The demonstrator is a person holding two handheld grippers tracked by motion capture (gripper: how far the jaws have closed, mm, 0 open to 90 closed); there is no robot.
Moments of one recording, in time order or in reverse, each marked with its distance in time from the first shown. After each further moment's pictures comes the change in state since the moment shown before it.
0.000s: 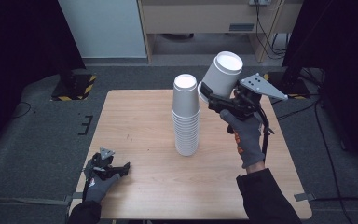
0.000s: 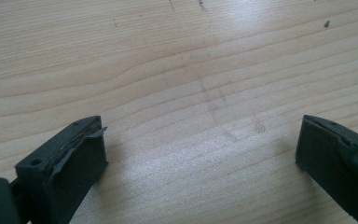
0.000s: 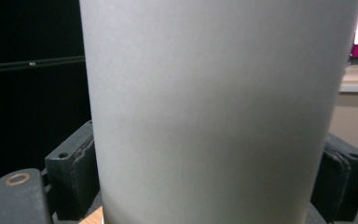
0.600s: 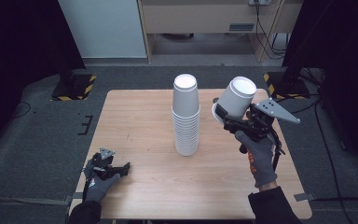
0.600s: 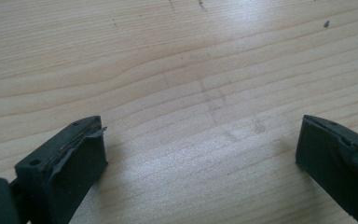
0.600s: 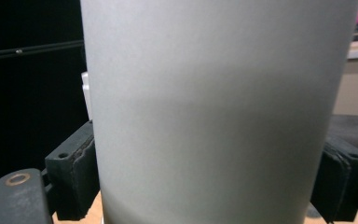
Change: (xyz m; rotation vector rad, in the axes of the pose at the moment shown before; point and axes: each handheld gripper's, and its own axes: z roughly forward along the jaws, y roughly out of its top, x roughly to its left) left arm 0.000 0.000 0.000 0.000 -0.002 0.000; right arm -0.025 -0.048 -0.039 0.063 -0.030 0.058
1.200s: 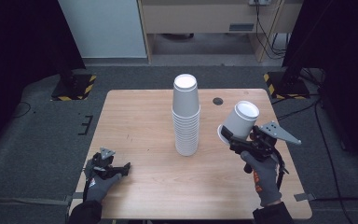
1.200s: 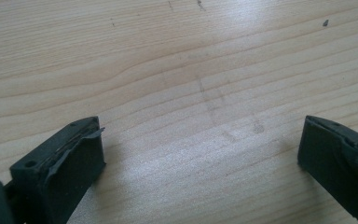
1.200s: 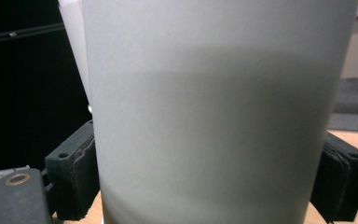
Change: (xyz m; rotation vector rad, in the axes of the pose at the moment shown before) left arm 0.000 0.000 0.000 0.005 -0.003 0.003; right arm -0.018 -0.057 -0.027 0.073 -0.004 0.068
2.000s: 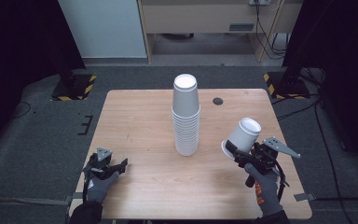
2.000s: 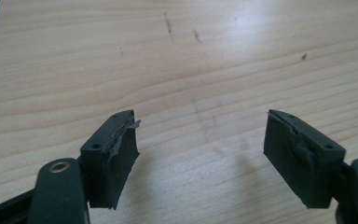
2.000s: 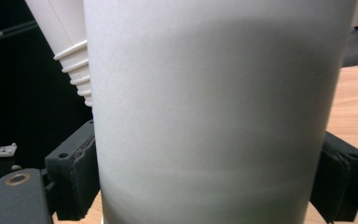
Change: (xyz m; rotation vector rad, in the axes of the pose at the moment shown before) left arm -0.003 0.002 -0.014 -0.101 -0.001 -0.023; right arm -0.025 -0.052 -0.012 0.065 -0.013 0.146
